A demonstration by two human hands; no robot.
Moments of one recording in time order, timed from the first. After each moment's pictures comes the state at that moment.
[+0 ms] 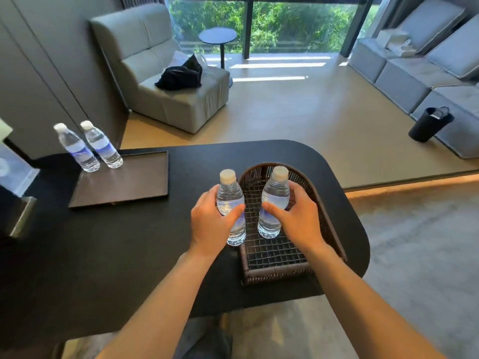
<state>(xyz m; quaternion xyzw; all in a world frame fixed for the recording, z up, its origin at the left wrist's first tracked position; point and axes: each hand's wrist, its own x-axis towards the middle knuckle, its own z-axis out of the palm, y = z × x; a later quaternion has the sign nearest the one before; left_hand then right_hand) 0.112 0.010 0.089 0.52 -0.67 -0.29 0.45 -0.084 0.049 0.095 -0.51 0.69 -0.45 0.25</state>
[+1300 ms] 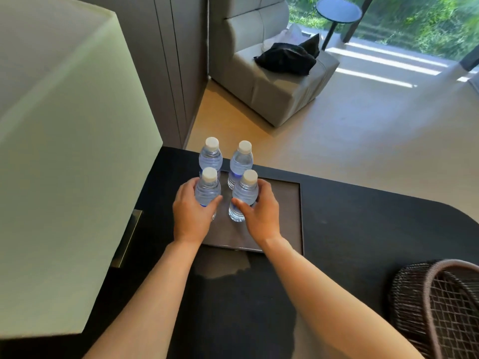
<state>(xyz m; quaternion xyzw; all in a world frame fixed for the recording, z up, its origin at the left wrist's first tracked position) 0.544 -0.325 -0.017 0.70 -0.51 -0.24 0.44 0.382 -0.341 -0.020 -0.57 0.64 -0.37 0.35</state>
